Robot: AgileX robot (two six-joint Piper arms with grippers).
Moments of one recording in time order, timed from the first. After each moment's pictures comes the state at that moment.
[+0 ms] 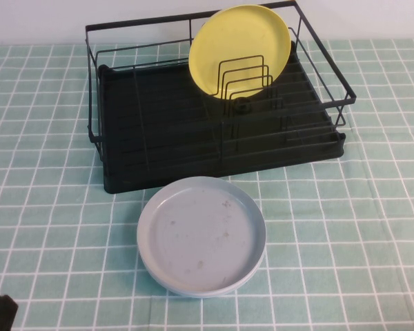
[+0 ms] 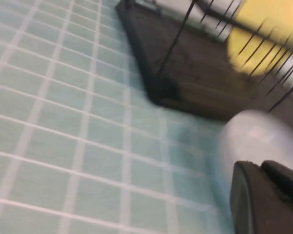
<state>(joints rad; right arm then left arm) 0.01 -0.01 0.03 -0.02 0.35 0.09 -0.14 -0.01 0.02 -0.37 0.30 0.03</state>
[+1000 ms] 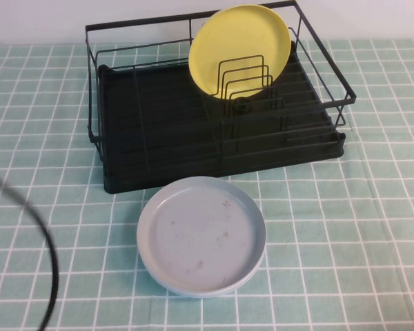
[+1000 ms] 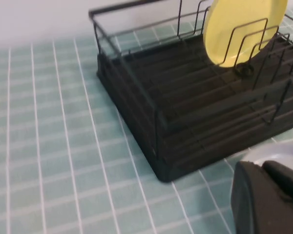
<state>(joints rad) 0.01 -0.01 0.03 -0.02 0.35 0.09 -0.14 0.66 -0.78 -0.24 0.62 0.36</state>
